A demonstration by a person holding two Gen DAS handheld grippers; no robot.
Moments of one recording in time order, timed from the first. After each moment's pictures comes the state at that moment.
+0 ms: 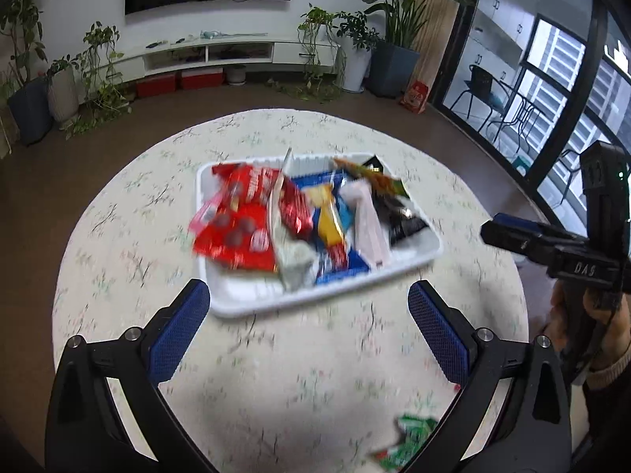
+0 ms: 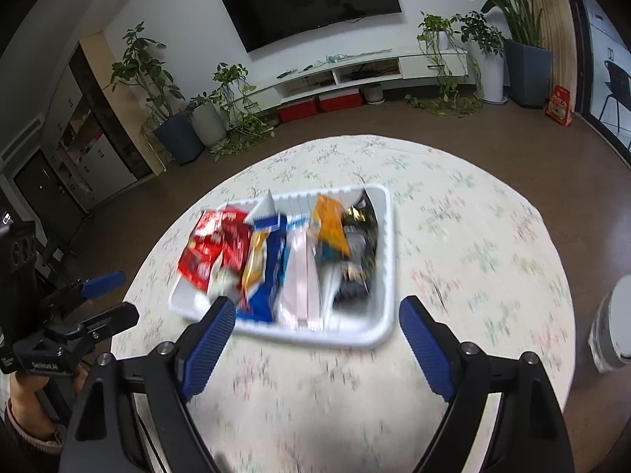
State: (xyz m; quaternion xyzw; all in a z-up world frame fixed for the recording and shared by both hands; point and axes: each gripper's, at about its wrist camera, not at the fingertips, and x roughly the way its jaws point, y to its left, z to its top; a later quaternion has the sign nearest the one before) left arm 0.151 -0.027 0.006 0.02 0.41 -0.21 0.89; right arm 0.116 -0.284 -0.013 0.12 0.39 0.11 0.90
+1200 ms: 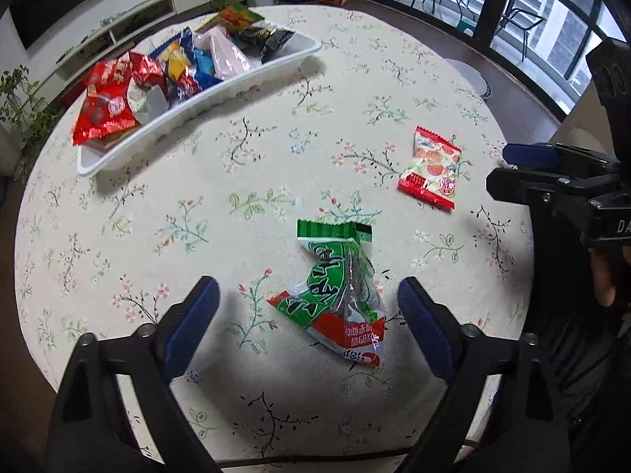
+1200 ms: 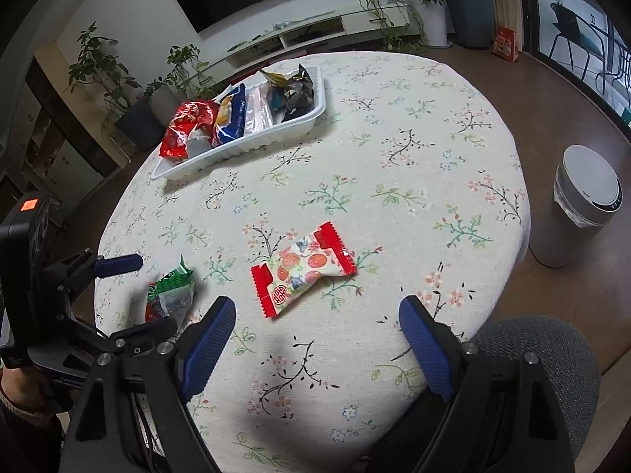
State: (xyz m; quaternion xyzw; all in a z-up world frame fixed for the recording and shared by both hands) left arm 0.030 -0.100 -0.089 0.19 0.51 -0.30 0.79; right arm -0.039 -0.284 -0.084 0.16 0.46 0.04 0.87
